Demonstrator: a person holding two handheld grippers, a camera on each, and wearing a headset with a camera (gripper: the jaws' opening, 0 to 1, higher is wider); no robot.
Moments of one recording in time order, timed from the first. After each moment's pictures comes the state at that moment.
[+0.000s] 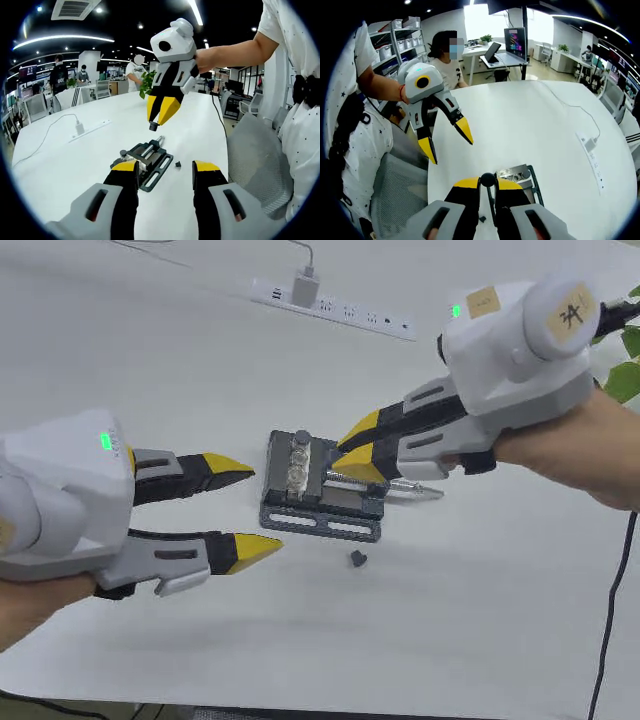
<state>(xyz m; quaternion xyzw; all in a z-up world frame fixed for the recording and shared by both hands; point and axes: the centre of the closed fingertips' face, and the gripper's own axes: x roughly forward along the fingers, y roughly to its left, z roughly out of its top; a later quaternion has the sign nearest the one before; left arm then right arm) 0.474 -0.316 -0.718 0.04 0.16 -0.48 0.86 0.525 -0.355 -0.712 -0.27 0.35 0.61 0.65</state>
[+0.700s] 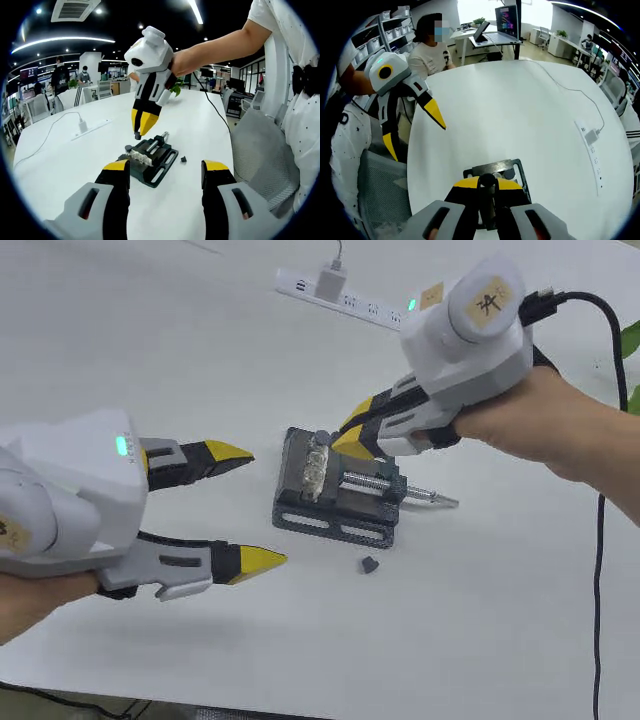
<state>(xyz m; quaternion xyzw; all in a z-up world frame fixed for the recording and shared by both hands) 0.479 -0.306 -0.731 0.05 0.15 -0.48 0.86 0.563 -0.342 -0.762 -0.32 0.40 0.58 0.63</state>
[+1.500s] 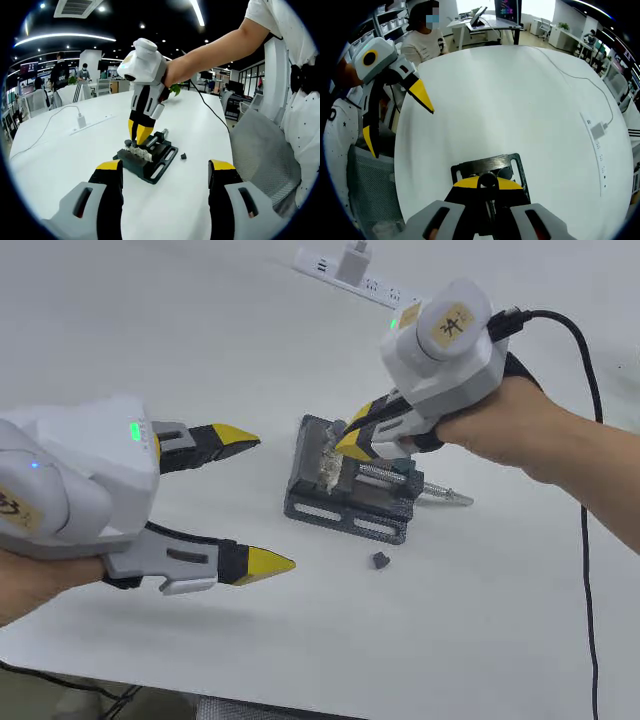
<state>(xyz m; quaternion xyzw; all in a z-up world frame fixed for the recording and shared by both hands) 0.483 -0.301 -0.745 0.03 0.16 -0.48 0.86 0.580 -0.343 -0.803 -0.35 0.43 0.56 0.62</state>
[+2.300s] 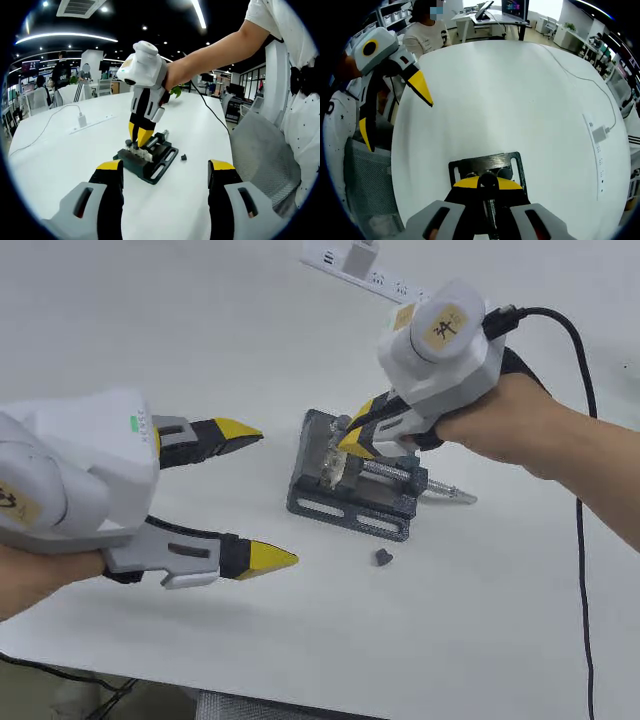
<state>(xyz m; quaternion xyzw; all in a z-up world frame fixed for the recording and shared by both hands) 0.483 -0.300 -0.745 0.02 0.16 -0.48 0.86 0.579 -0.344 -0.808 -0.38 0.43 0.56 0.60</state>
